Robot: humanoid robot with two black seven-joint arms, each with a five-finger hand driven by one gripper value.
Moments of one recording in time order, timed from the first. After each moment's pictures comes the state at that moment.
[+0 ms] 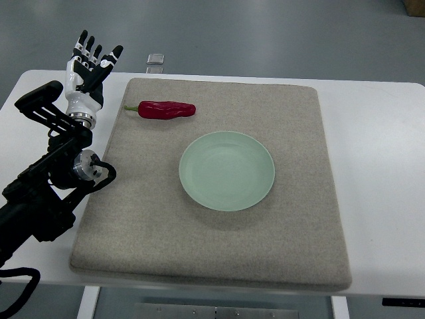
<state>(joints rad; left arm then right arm) -0.63 0.21 -0.92 -0.88 0.26 0.22 -0.60 0.05 0.00 0.14 0.12 -0.17 0.00 0.10</state>
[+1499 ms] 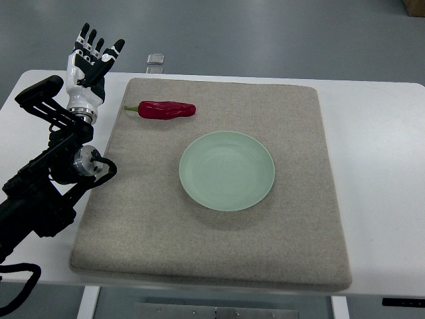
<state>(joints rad) -0.65 0.21 -0.92 -0.88 0.26 0.20 -0.60 0.05 0.00 0.14 0.12 -0.17 0.00 0.10</state>
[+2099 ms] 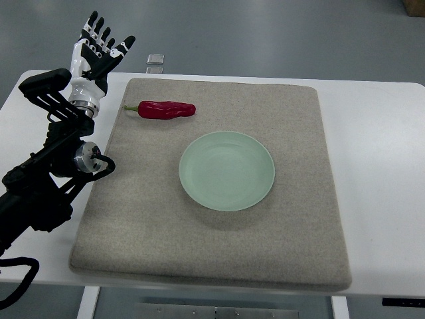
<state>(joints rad) -0.69 0.22 -0.90 -0.86 0.39 0.20 -0.60 0.05 0.00 0.14 0.12 -0.17 0.00 0.10</state>
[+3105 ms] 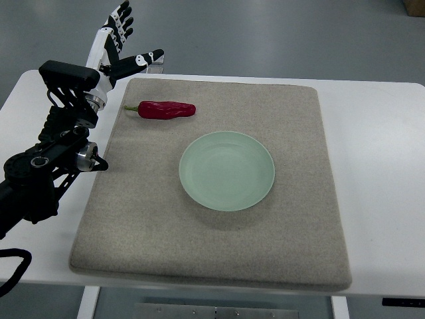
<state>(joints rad) -0.74 0.25 -0.80 -0.82 0.78 0.20 -0.59 0.05 0.00 0.14 0.12 -0.17 0.00 0.10</state>
